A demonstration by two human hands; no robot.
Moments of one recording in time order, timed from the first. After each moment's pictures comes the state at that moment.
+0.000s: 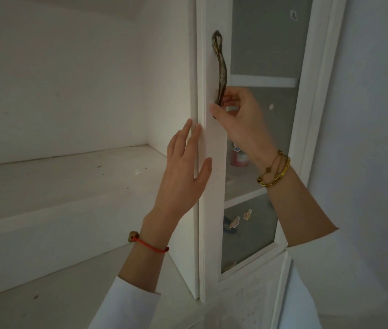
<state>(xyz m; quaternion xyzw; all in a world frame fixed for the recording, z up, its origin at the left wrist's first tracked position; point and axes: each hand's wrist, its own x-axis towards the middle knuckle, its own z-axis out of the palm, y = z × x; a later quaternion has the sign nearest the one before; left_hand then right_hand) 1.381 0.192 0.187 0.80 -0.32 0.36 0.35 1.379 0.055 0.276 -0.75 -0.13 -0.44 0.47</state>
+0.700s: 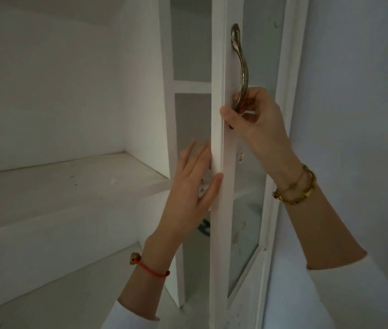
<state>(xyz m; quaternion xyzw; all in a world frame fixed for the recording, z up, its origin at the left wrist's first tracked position) 1.354 0.156 0.173 0.75 -0.42 0.31 0.42 1.322 0.017 0.277 -0.72 -0.13 -0.47 0.49</state>
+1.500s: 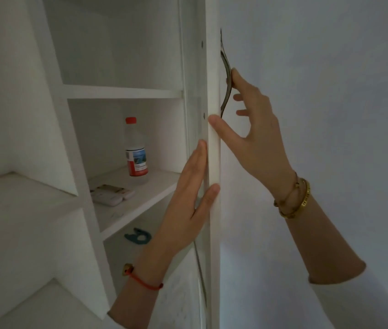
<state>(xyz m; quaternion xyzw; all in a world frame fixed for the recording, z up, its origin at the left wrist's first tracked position) 1.294 0.058 0.166 0.61 -0.59 0.13 0.50 1.208 -0.056 0.267 -0.78 -0.01 -0.60 0.17</state>
